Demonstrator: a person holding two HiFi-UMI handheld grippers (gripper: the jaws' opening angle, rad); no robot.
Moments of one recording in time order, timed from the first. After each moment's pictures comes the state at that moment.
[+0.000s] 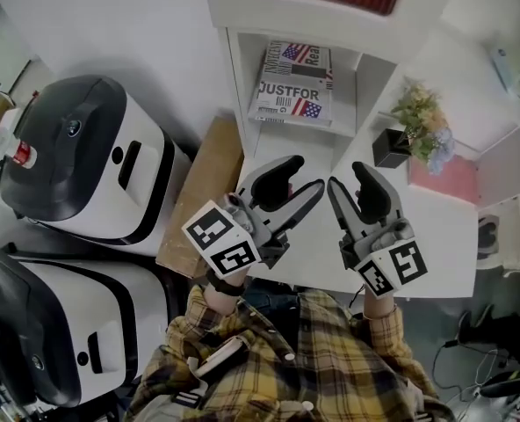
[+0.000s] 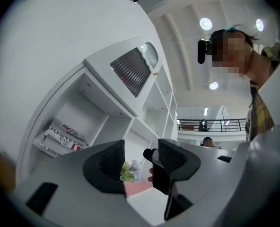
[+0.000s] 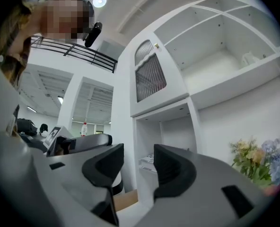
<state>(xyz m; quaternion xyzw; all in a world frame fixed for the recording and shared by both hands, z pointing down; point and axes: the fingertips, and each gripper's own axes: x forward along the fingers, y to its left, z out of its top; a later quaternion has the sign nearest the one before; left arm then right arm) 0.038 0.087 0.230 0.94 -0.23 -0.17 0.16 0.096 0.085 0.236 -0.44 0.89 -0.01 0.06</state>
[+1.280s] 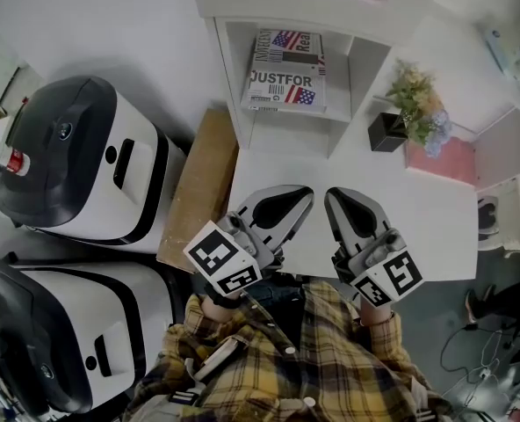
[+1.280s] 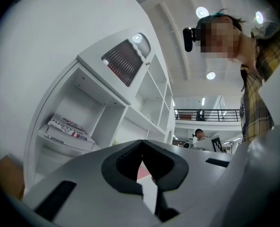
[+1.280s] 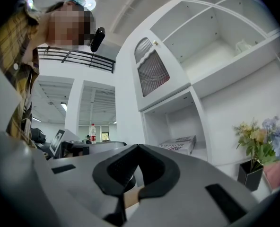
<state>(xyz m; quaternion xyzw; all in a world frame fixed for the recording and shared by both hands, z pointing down) 0.043 0.129 0.259 0.96 -0.22 -0.11 0.14 0.078 0.128 0.262 -0.41 0.91 -0.06 0.07</state>
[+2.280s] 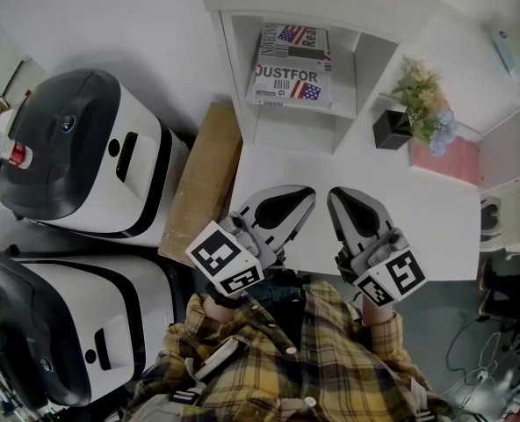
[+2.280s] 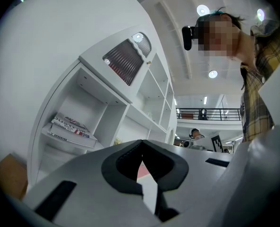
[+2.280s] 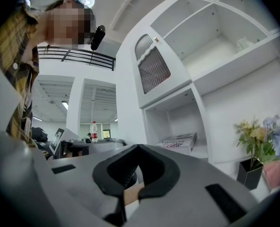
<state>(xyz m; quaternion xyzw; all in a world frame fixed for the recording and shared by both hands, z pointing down) 0.041 0.133 0.265 0.96 -0.23 -0.10 0.15 0.077 0.130 0.268 -0.40 0.91 -0.07 0.05</state>
